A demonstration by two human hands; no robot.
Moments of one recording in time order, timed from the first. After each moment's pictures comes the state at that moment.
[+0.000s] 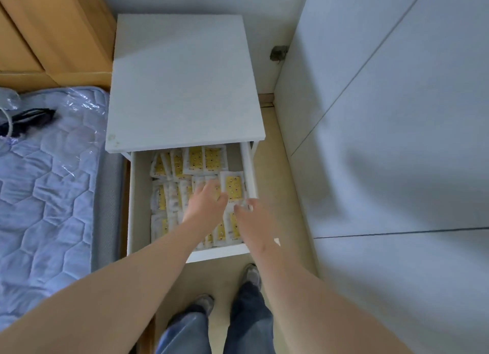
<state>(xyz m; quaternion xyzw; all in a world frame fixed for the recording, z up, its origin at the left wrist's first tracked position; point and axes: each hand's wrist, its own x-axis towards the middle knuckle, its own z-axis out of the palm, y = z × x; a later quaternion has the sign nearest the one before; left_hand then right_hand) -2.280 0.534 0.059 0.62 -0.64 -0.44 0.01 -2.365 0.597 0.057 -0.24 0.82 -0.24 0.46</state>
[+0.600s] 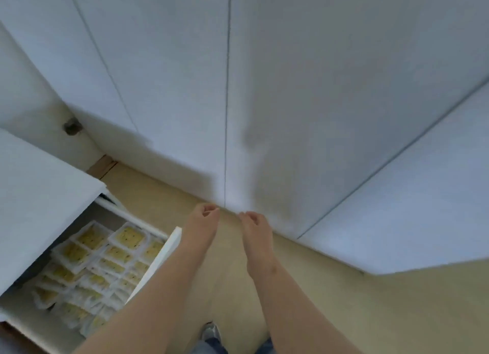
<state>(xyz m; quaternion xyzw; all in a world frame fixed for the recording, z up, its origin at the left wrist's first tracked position) -2.339 0.738 0.177 0.36 -0.72 -0.59 -0.06 -2.347 0.842 0.184 0.25 0.70 -0.62 0.24</state>
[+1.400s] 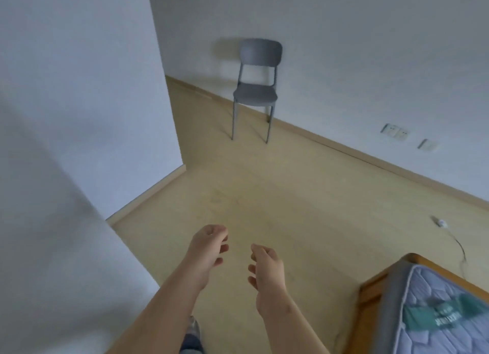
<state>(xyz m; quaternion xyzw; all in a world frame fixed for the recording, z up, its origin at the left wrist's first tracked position) -2.243 1.445 0.220 -0.15 -0.73 -0.47 -0.48 -2.134 1.464 0.208 0.64 0.31 -0.65 -0.26</state>
